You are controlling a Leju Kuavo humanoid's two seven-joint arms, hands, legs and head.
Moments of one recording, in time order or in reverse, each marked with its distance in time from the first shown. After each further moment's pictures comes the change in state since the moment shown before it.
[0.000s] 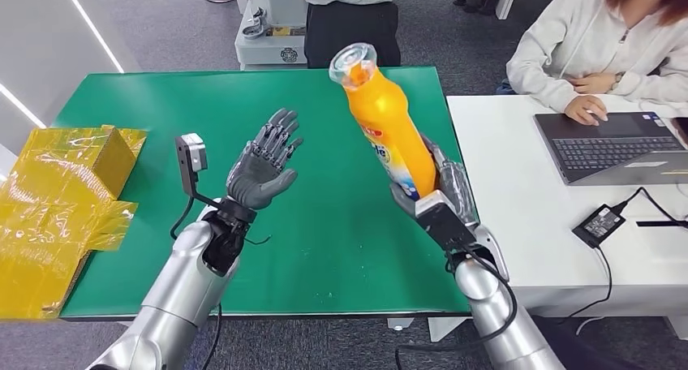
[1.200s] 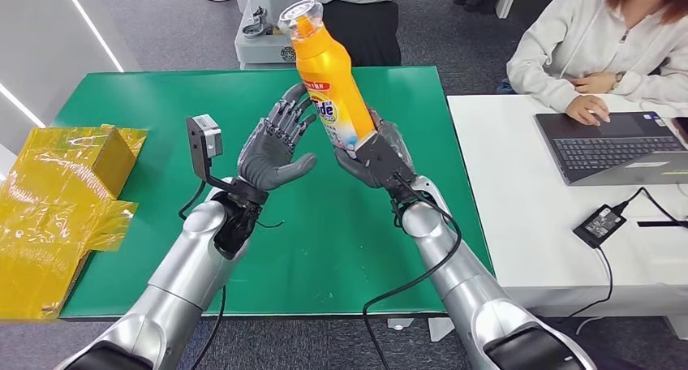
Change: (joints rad) left arm -0.094 -0.008 -0.119 0.012 -0.045 0.075 -0.073; right arm -0.340 0.203 0.045 0.487 -0.021 0.112 0.018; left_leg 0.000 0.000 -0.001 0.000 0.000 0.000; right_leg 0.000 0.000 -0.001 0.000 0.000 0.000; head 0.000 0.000
